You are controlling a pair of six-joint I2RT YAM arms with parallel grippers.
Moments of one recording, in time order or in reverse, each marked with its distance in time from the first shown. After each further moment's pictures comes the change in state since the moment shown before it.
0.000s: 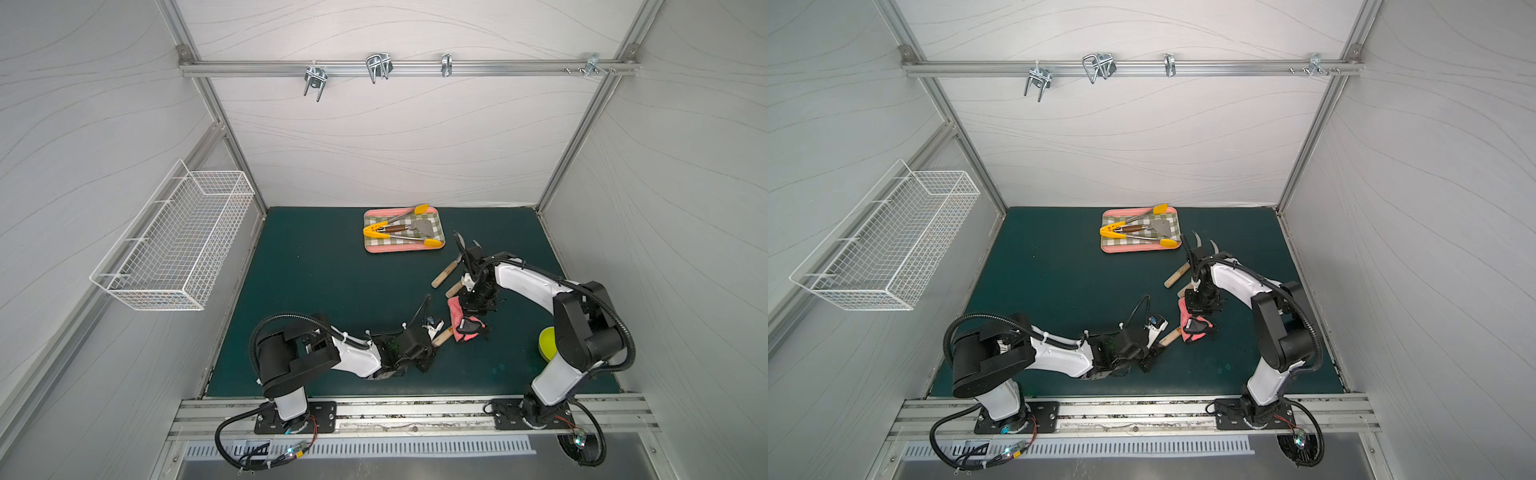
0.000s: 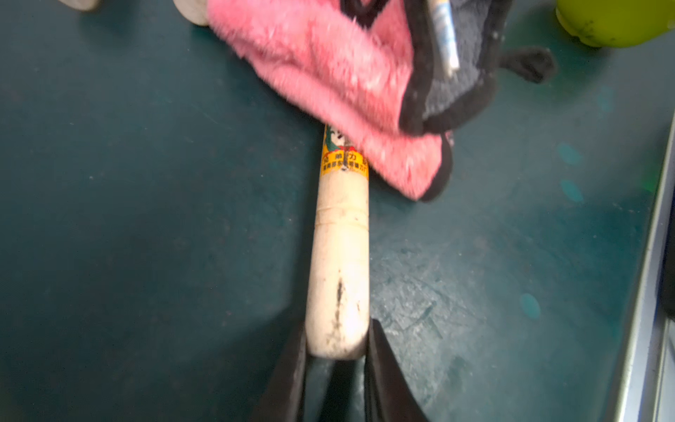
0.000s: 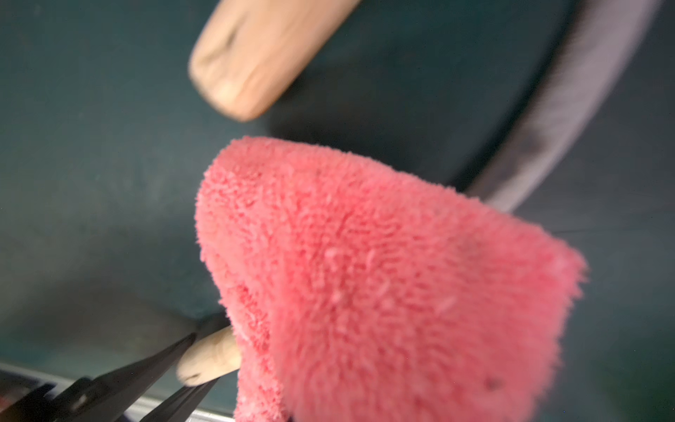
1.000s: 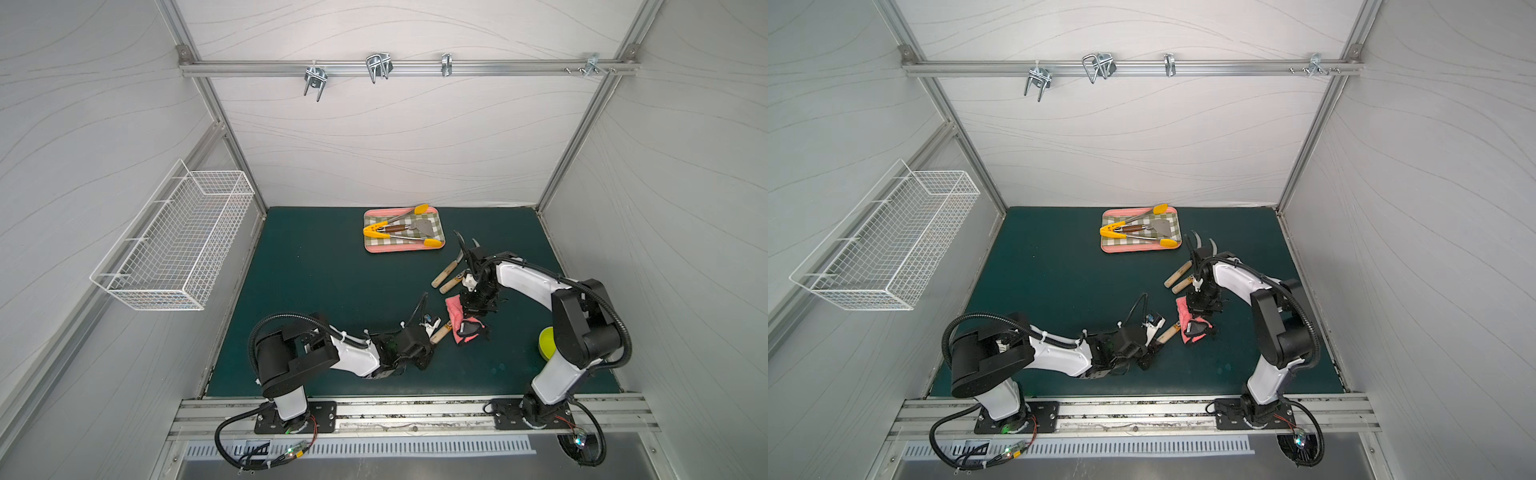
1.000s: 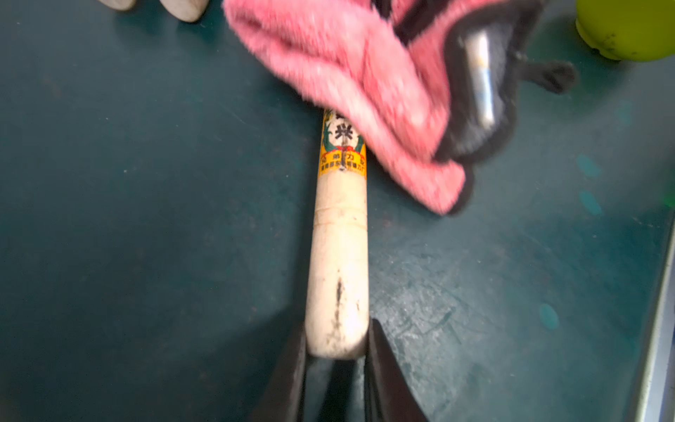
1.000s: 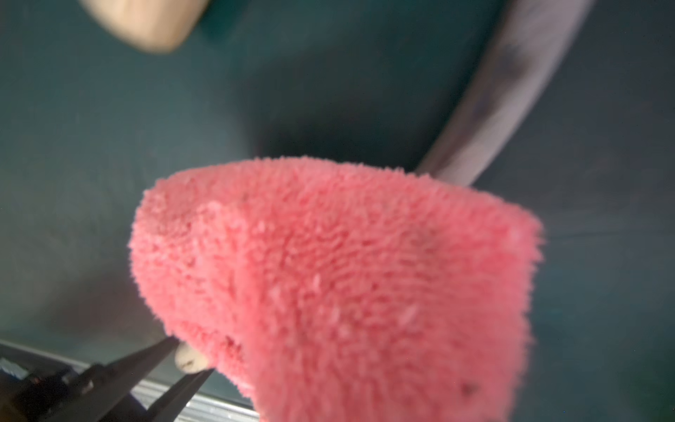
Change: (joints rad) left arm 0.002 -0.016 -0.011 -0.012 -0.005 -0.015; right arm -0.060 0.029 0.002 0.010 -0.067 0.011
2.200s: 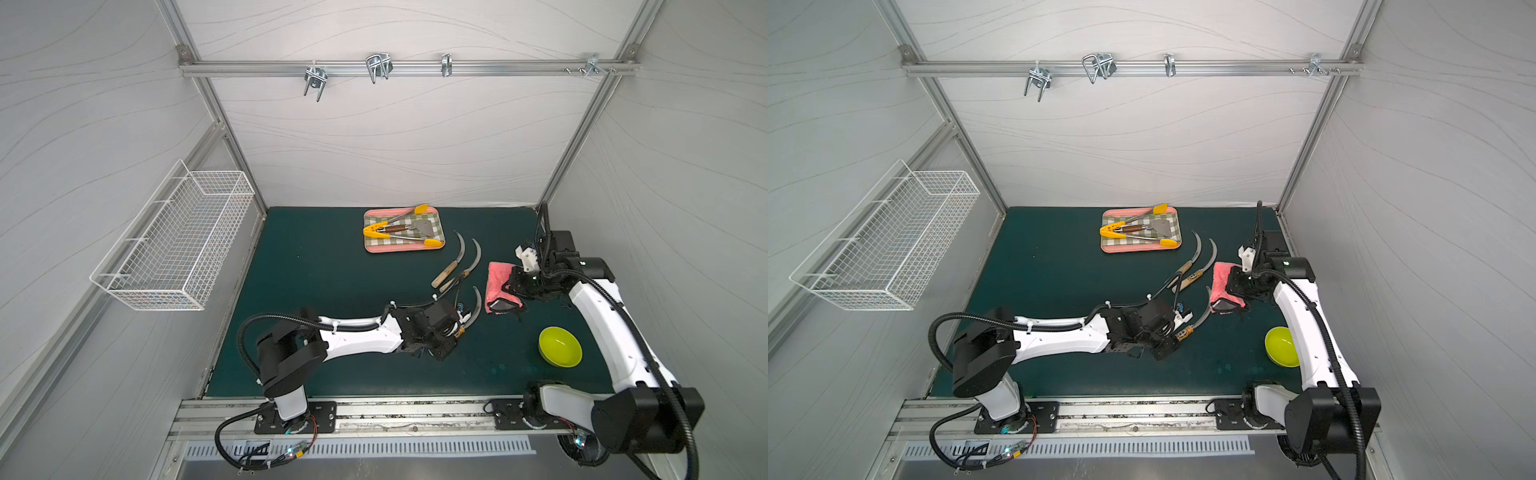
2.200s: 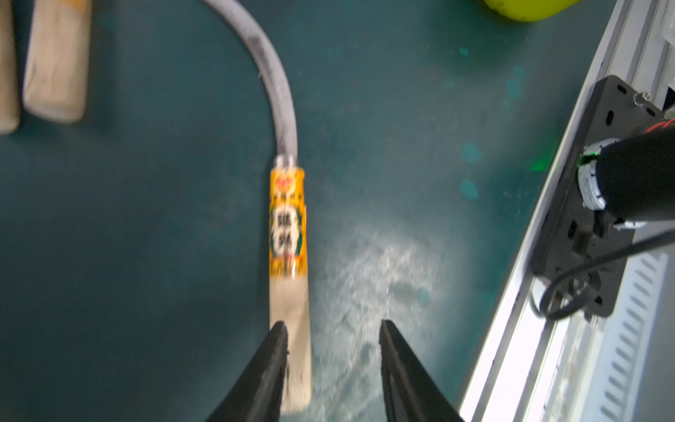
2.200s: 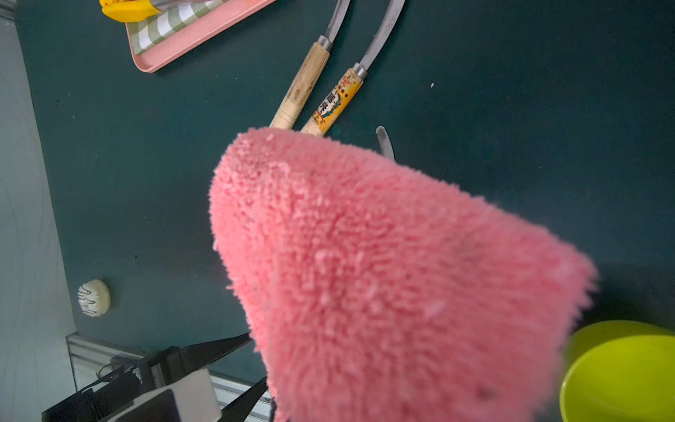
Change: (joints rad) left arm 0.015 0.060 0.523 -0.683 0.186 0.199; right arm -0.313 -0.528 0.050 -0.157 -0.114 -0.116
